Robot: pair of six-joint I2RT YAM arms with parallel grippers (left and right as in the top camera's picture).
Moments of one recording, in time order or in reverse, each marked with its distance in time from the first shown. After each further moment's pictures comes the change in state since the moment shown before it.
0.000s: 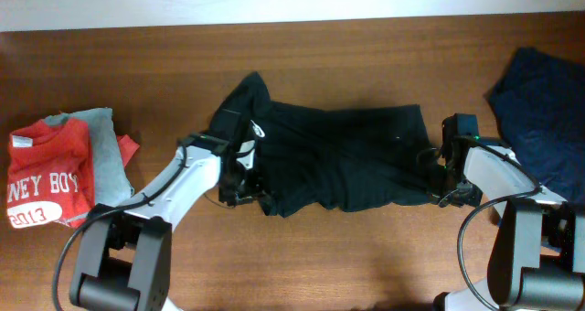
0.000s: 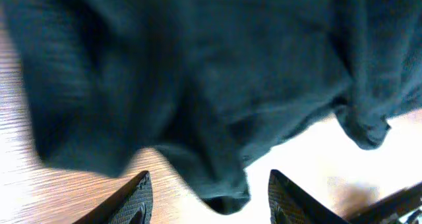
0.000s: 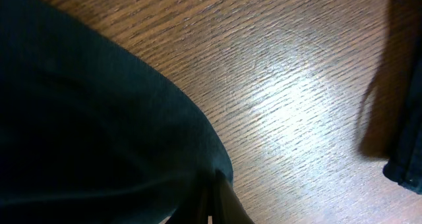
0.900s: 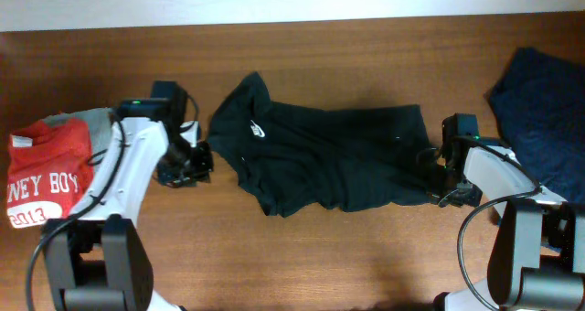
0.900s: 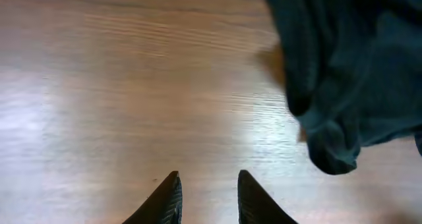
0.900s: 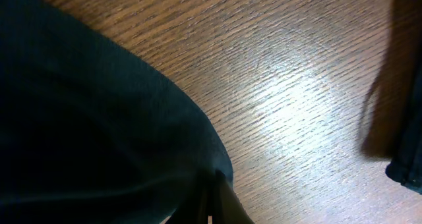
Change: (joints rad) left arm 0.253 0.000 0.261 -0.403 -0.243 0.154; right arm 0.000 -0.001 0.000 0.000 -0.004 0.000
